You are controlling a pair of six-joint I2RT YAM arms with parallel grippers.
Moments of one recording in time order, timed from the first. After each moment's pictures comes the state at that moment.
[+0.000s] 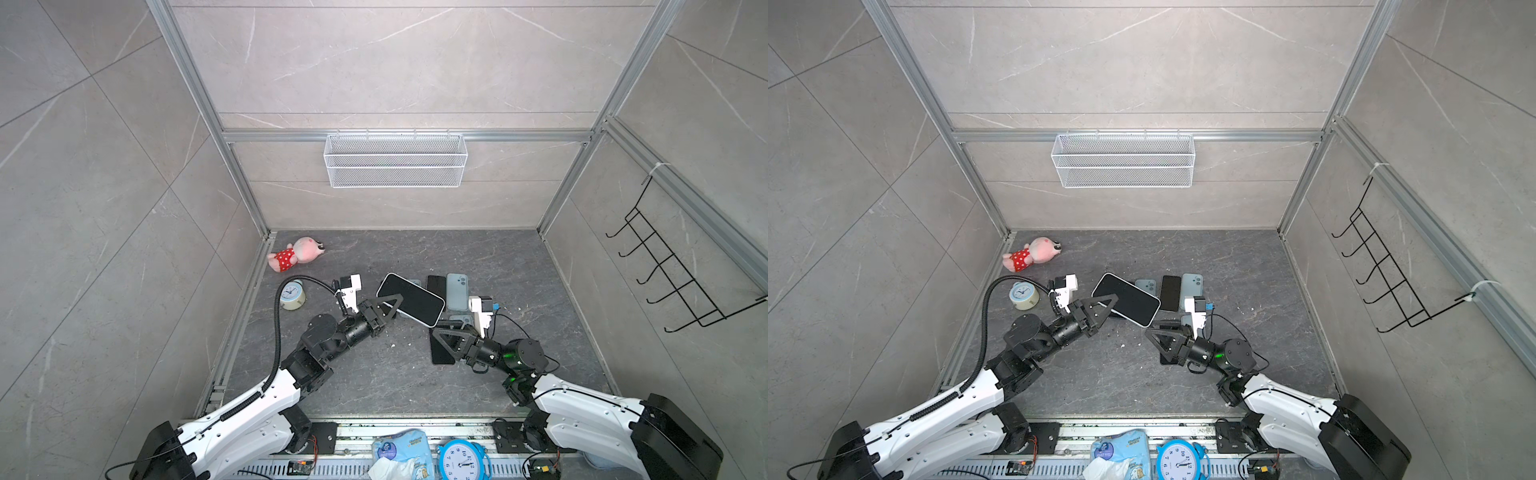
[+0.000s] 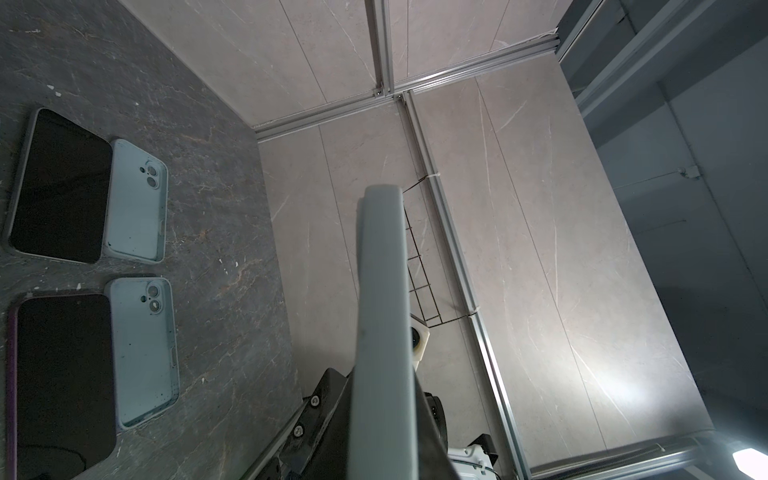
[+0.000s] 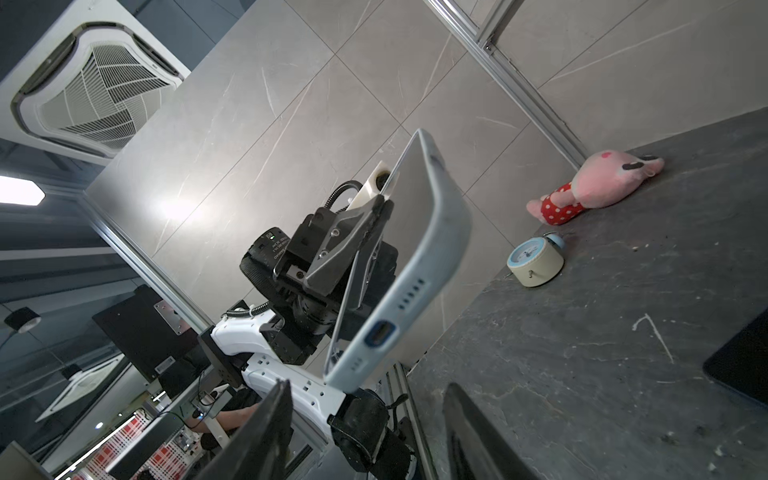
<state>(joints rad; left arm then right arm) -0.80 0.88 0.53 0.49 0.20 -1.31 0.73 1.04 0.22 1.15 -0.50 0.98</state>
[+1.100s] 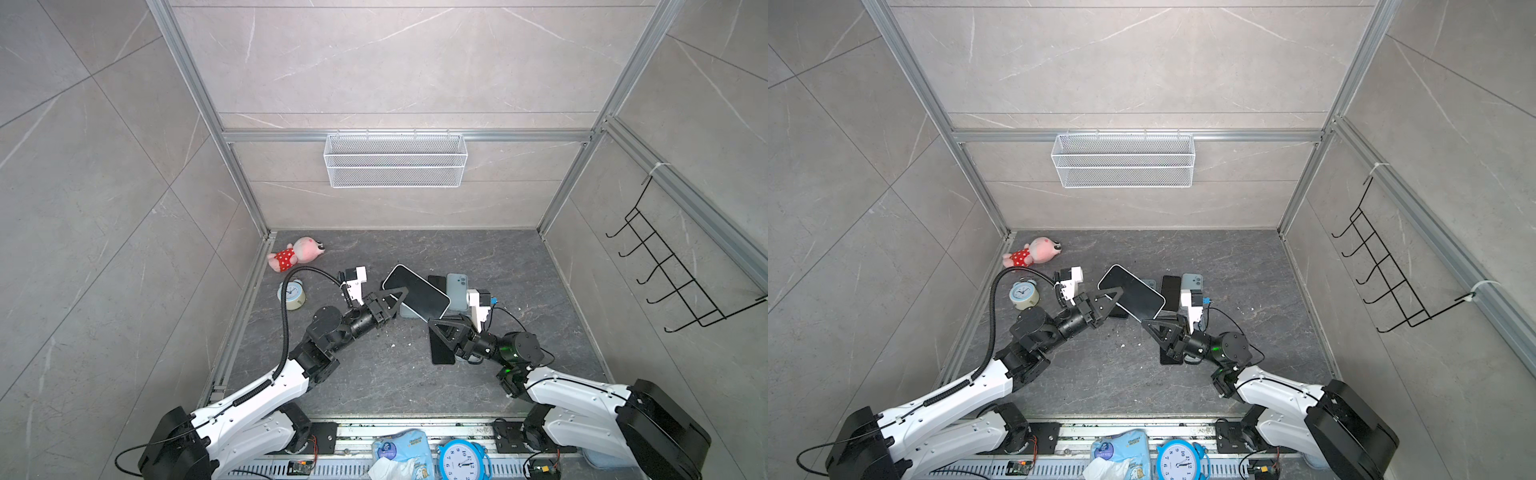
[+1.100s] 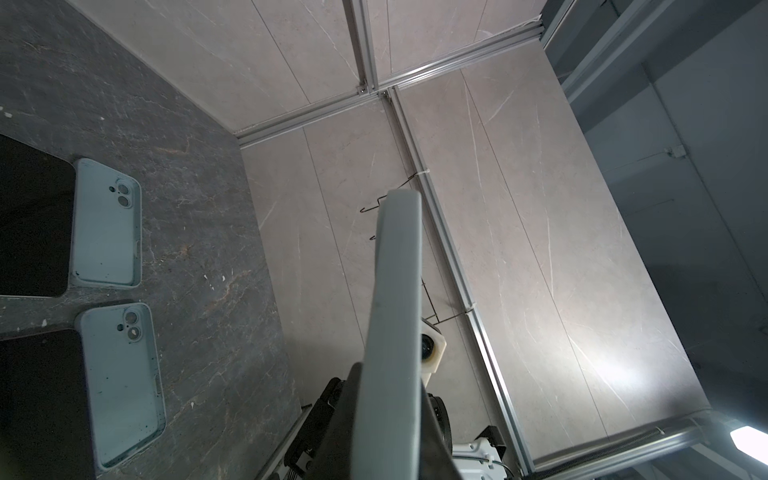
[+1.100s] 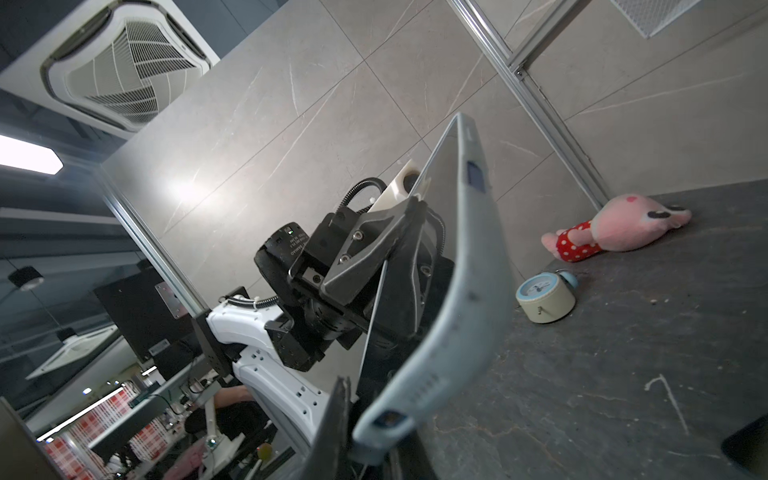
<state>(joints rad) -0.78 1.00 0.57 0.58 0.24 -1.29 0.71 1.17 0.28 1.27 -0.55 0.84</state>
